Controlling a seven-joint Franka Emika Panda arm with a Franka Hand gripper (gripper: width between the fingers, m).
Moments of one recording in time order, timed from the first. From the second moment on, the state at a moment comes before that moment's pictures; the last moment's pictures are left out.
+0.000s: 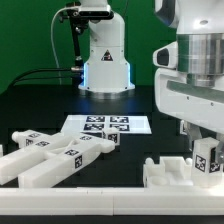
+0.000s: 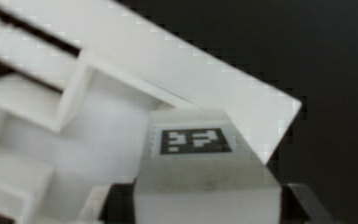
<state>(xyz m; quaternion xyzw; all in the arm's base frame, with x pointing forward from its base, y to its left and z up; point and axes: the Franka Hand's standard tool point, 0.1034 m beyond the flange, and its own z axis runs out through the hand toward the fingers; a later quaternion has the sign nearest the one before) 0.655 0.112 0.070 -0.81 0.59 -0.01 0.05</state>
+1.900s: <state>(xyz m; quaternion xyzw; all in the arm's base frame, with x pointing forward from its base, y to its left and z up) 0.652 0.062 0.111 -0.68 0.73 0.00 0.07</state>
